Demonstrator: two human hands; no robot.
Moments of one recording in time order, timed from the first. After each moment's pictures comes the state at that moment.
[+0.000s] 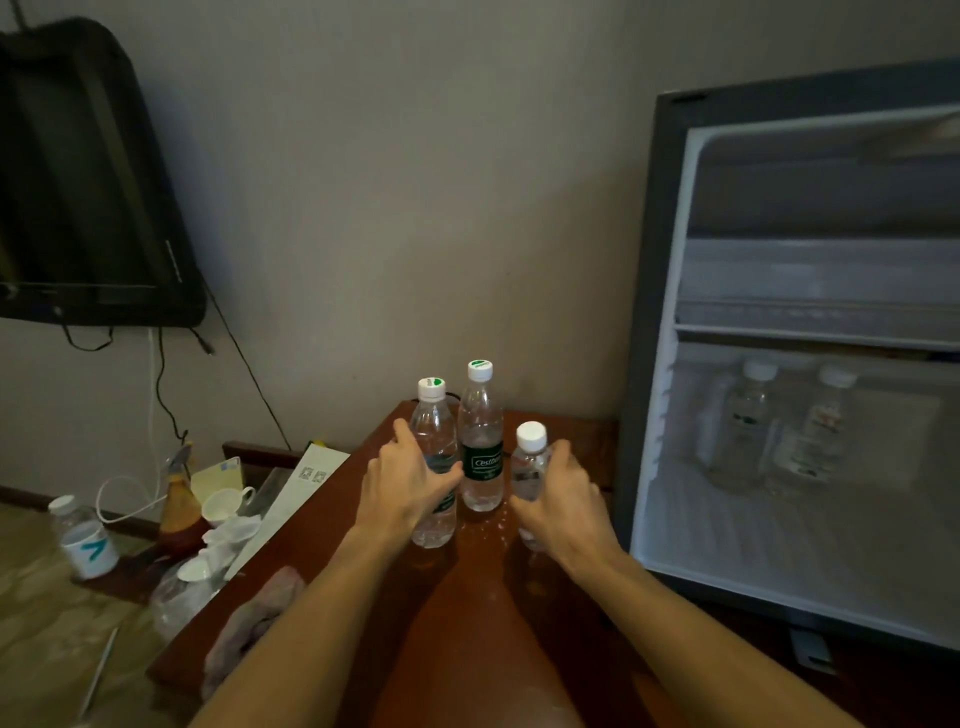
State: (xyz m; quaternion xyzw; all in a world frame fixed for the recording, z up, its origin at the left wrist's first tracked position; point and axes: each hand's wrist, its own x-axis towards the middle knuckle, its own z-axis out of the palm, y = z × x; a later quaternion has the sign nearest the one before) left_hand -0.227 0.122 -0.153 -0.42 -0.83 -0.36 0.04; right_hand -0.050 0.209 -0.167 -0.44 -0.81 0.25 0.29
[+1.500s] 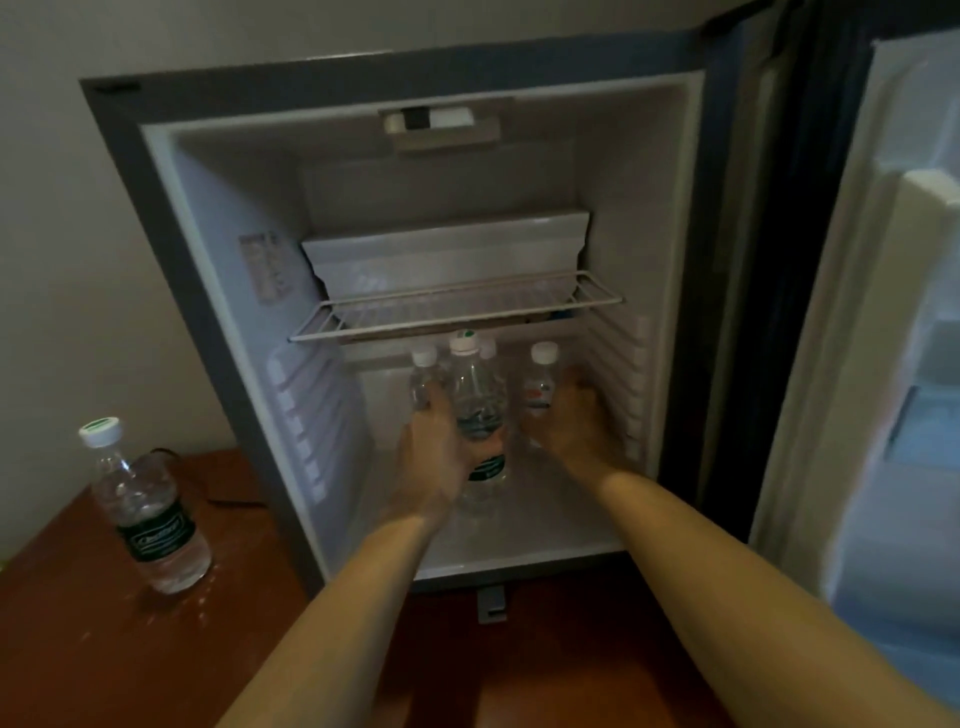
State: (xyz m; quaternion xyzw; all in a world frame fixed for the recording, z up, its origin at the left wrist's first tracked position) left_hand 0.093 0.308 -0.124 -0.63 -0.64 -0.44 -0.03; right_hand 0.250 0.366 -0.125 -0.63 -0.66 0.15 0.39
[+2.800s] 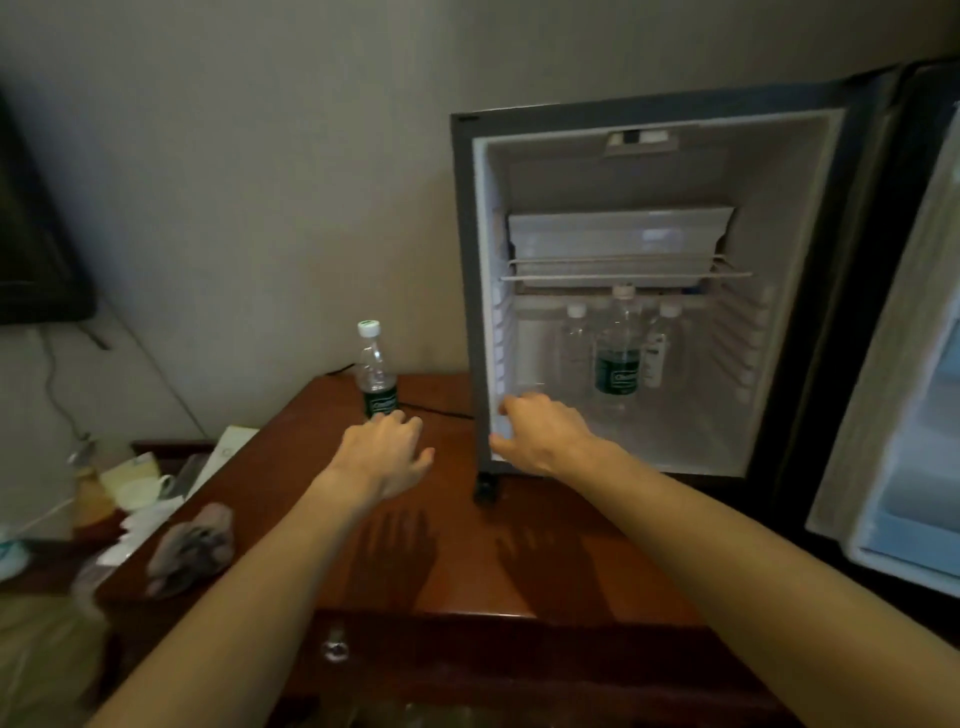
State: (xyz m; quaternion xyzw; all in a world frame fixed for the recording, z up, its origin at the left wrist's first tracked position) left_hand -0.070 0.062 -0.115 -0.61 -0.78 -0.01 0.10; right_hand 0.122 0.149 -0.096 -0.43 -0.90 0.03 0.10
